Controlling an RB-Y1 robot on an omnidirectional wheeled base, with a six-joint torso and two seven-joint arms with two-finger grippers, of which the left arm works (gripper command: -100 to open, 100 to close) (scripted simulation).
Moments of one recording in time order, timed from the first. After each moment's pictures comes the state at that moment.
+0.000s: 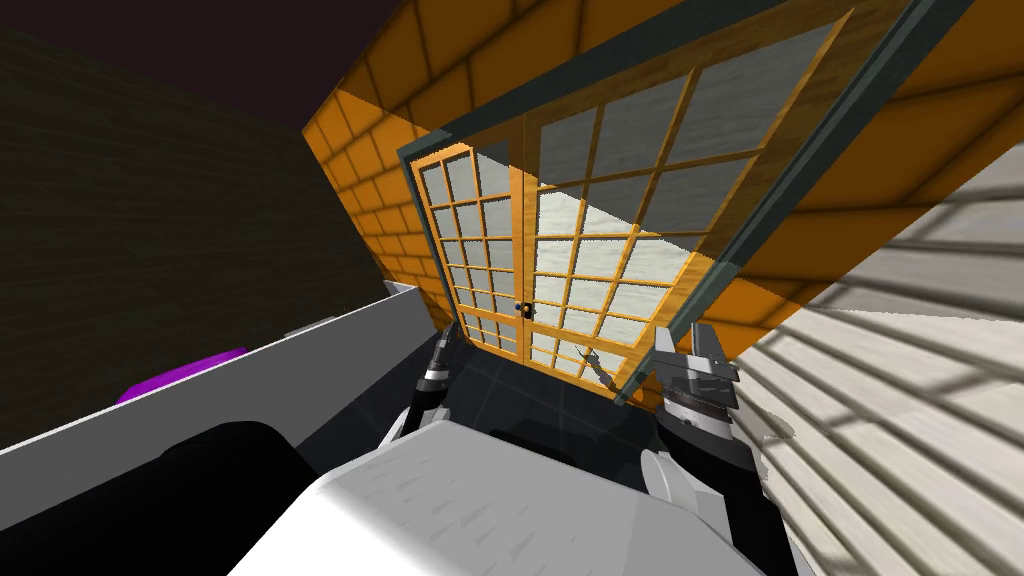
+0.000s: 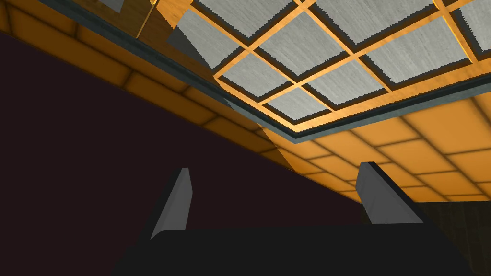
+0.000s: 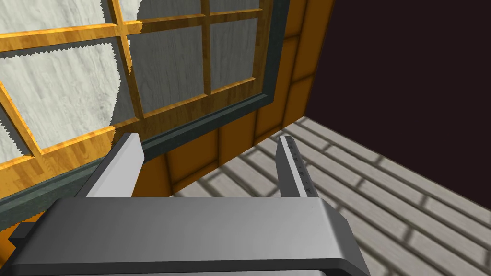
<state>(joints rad) 0.50 0.08 0.08 -1.89 0.01 -0.75 -0.57</state>
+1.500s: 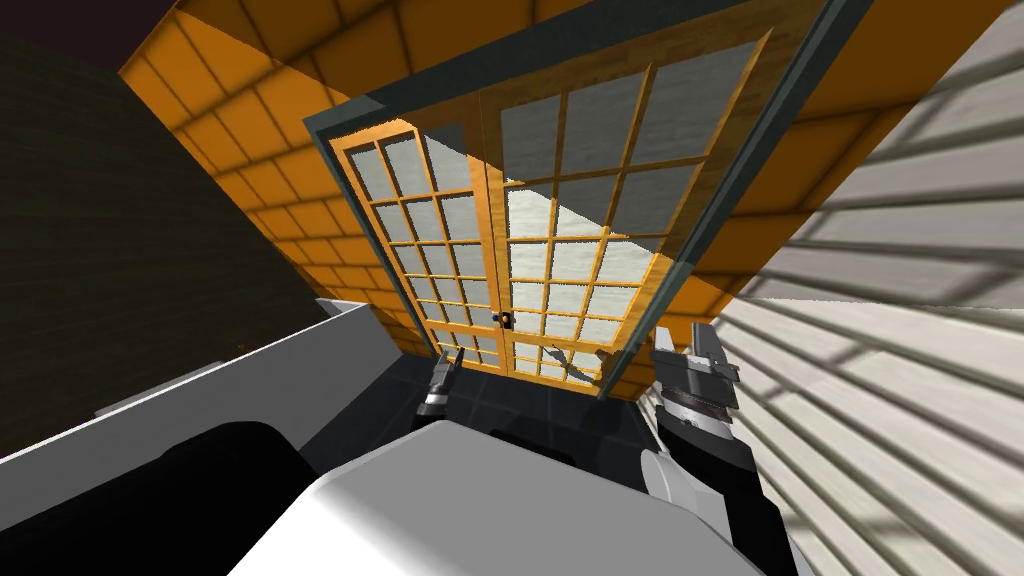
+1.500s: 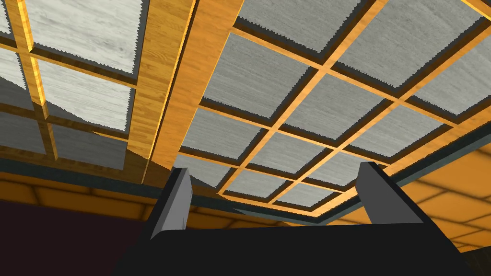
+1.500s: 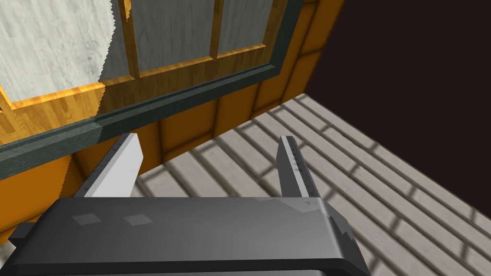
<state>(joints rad) 0.52 0.08 0.09 -1.56 0.03 -0.83 -0.94</state>
